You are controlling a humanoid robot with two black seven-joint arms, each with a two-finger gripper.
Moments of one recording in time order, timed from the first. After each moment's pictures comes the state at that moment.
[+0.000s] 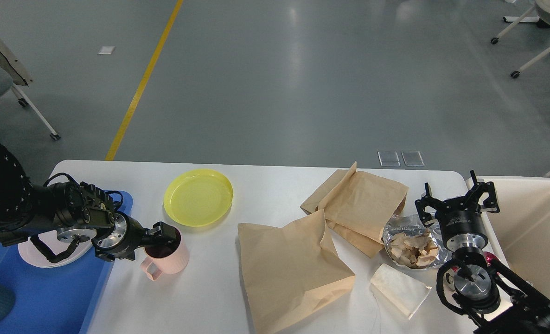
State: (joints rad) left arm -1.41 0.22 1.32 -0.99 -0.17 -0.30 -0.13; right arm 0.25 -0.27 1.03 0.94 0.09 0.15 0.51
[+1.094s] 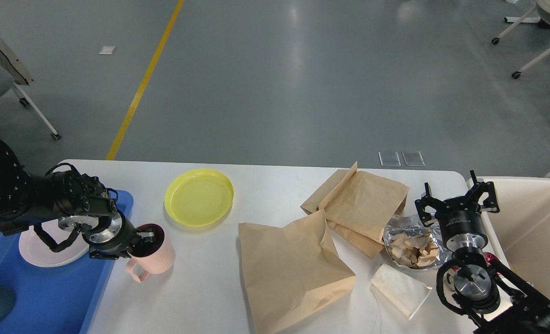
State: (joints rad) left arm -1.48 0.23 1.30 -1.01 -0.17 -0.40 0.09; right arm 0.25 -0.27 1.03 0.94 0.09 0.15 0.51
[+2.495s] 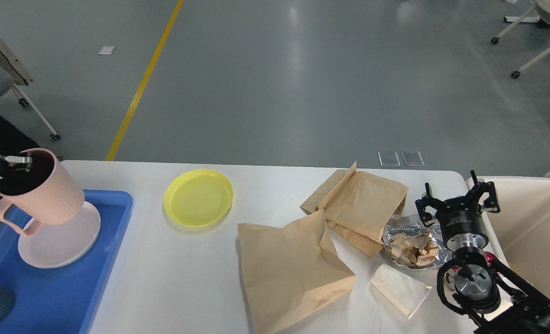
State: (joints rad) left arm -2.28 0.79 1.60 -1.42 0.15 -0.69 0.09; right arm 0.25 -0.27 1.03 0.94 0.09 0.15 0.51
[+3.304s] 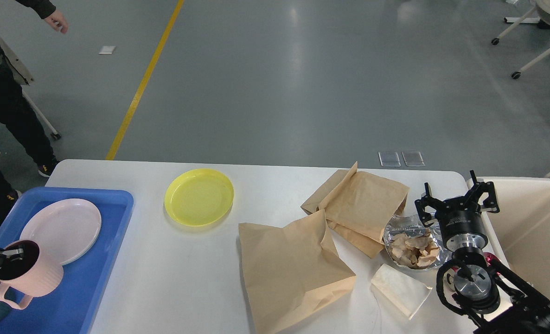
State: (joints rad) left arm -1.33 0.87 0.99 -0.98 0.30 -0.55 0.07; right arm 0.25 -0.27 1.03 0.94 0.09 0.15 0.51
